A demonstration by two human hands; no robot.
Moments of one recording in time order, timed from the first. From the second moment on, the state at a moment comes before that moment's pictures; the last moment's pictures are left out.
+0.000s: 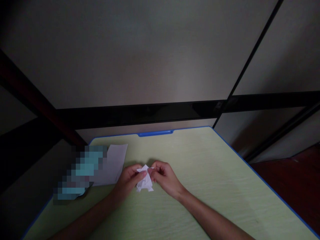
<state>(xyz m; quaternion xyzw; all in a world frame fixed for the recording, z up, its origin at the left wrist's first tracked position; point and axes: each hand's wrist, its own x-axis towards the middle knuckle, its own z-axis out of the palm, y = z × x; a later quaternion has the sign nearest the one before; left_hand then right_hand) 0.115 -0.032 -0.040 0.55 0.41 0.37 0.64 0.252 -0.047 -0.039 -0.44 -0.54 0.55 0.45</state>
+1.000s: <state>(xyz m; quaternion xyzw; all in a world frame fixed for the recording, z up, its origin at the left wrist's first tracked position) 0.113 -0.027 -0.035 0.59 0.34 0.23 0.69 0.261 -0.050 -0.041 -0.45 -0.55 0.51 0.48</state>
